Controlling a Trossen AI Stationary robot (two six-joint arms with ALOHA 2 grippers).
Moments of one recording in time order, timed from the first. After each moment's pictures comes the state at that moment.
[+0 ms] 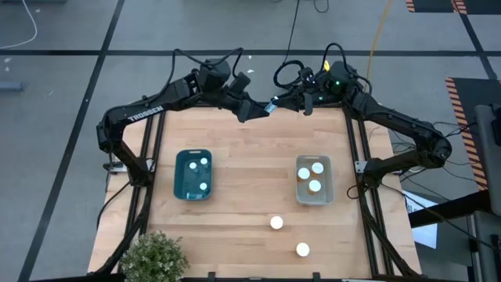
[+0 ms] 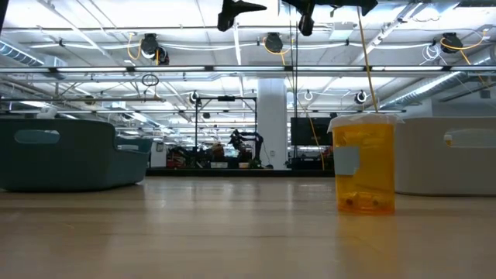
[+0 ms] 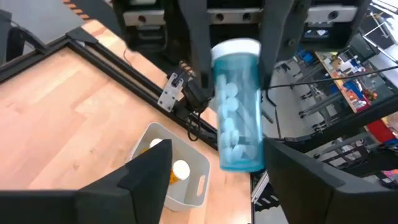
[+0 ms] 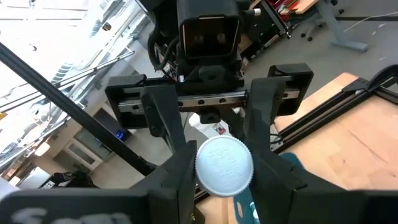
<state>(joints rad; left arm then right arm) 0.39 1.64 1.74 -0.46 0.49 -0.54 -0.57 1.30 1.19 0.12 -0.71 0.75</state>
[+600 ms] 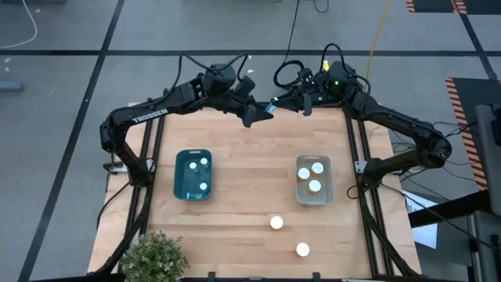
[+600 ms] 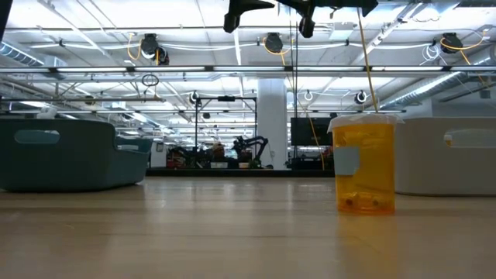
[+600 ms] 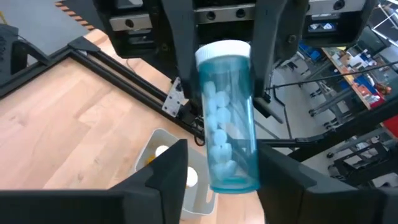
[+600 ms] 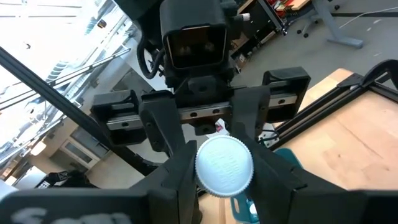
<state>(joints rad) 0.35 1.67 1.74 -0.43 0.43 -0.50 -0.57 1.30 1.19 0.09 -0.71 0.73</state>
